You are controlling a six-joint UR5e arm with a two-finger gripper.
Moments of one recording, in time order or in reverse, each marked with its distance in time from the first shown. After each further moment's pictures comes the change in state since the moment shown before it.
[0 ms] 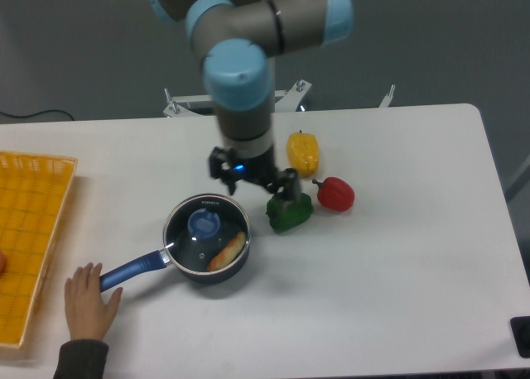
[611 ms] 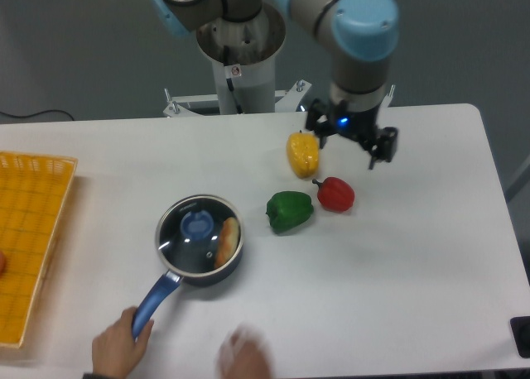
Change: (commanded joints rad) arm 0.256 0.019 0.002 -0.051 -0.003 0.381
